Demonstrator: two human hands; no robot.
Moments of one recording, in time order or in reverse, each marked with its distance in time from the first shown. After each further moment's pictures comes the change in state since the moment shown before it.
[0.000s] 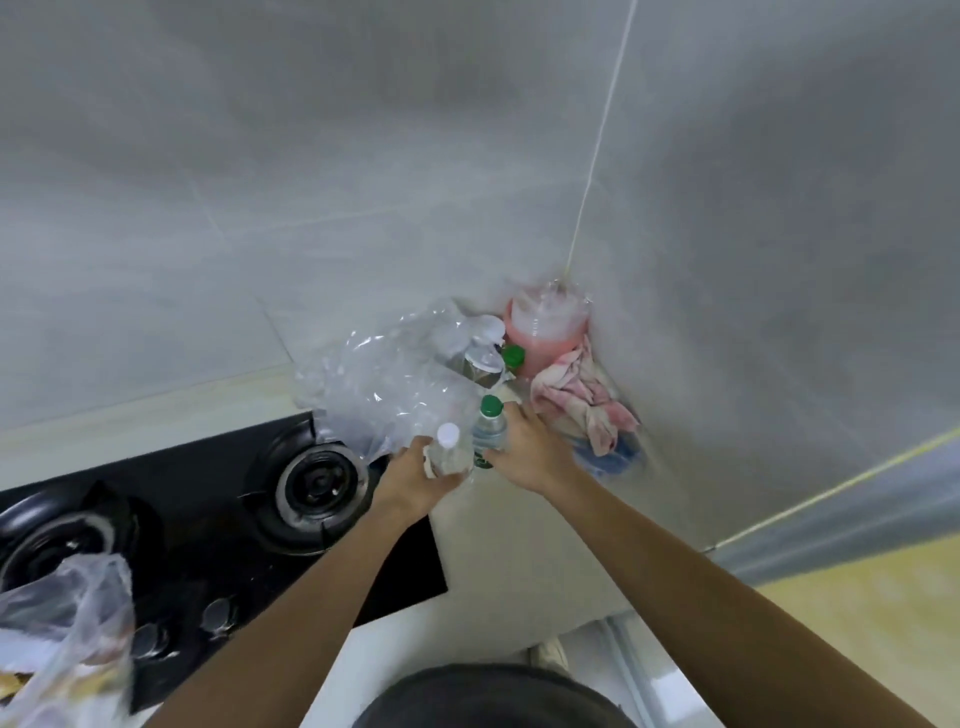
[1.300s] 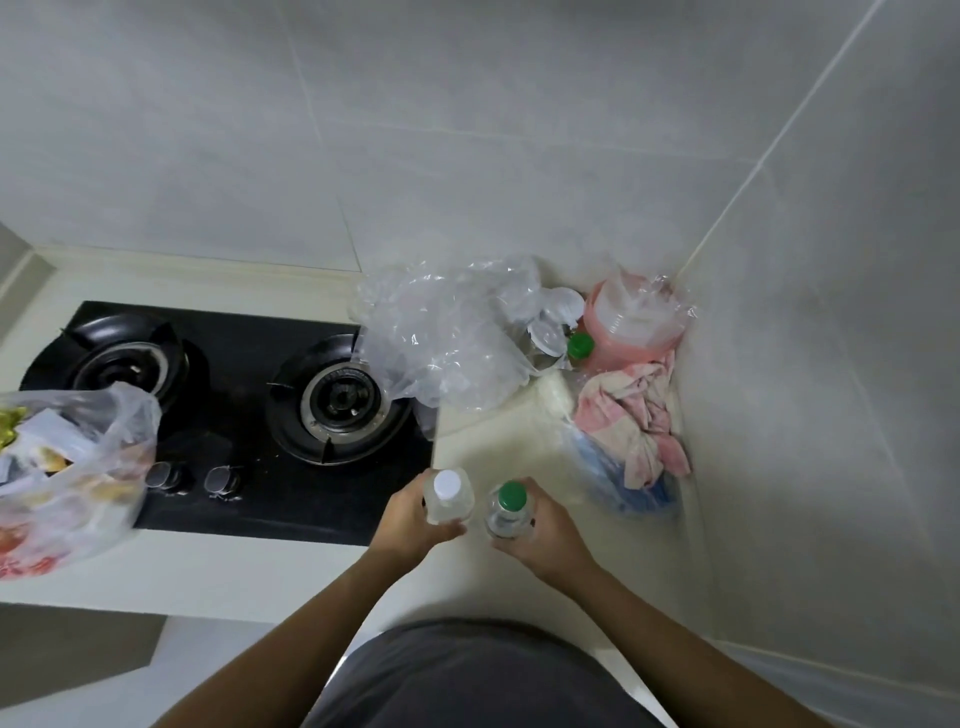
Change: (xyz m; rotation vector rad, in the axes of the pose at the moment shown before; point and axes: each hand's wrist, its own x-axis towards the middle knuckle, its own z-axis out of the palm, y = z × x) left_hand -0.050 -0.046 0.098 -0.366 0.175 -0.141; right_hand -0.022 0.108 0.073 0.445 -0.336 -0.223
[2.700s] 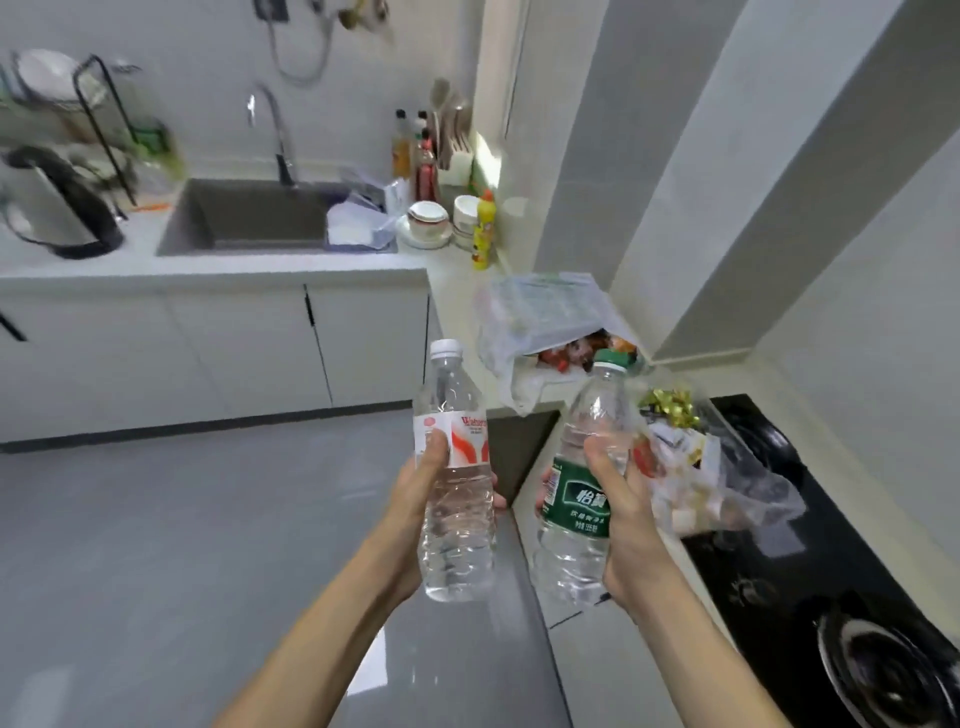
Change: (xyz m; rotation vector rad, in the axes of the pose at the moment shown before) left_hand -0.555 -0.197 -0.317 -1.432 1.078 0.108; right_hand -0.260 -0.448 0.430 0.504 -0.956 -0.192
